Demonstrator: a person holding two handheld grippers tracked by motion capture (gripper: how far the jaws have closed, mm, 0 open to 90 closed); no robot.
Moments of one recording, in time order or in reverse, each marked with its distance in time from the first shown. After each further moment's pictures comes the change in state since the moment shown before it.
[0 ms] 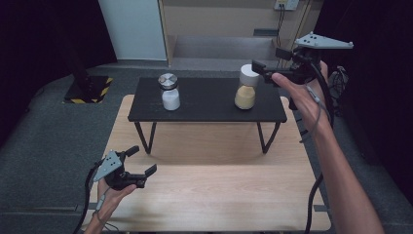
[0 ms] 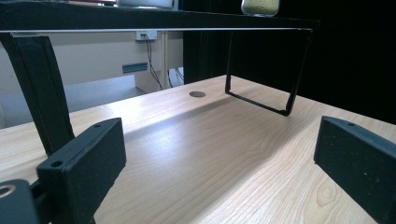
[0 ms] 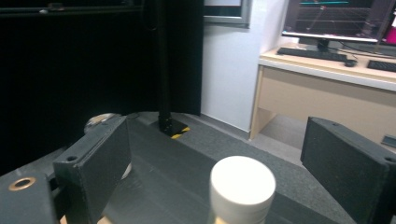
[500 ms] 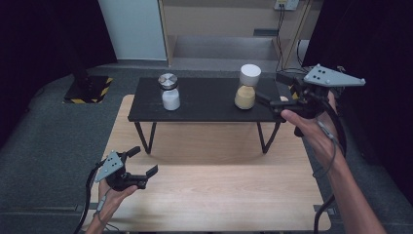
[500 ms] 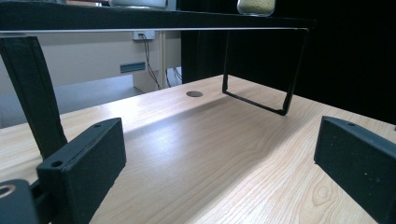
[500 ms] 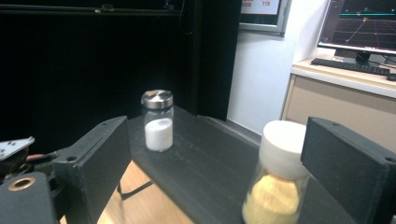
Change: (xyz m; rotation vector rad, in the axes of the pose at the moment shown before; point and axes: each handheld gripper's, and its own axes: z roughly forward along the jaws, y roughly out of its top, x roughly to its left) left arm -0.003 0.001 0.002 0.003 -0.009 0.000; right arm 0.007 -0.050 -0.042 -0.044 0.129 -0.041
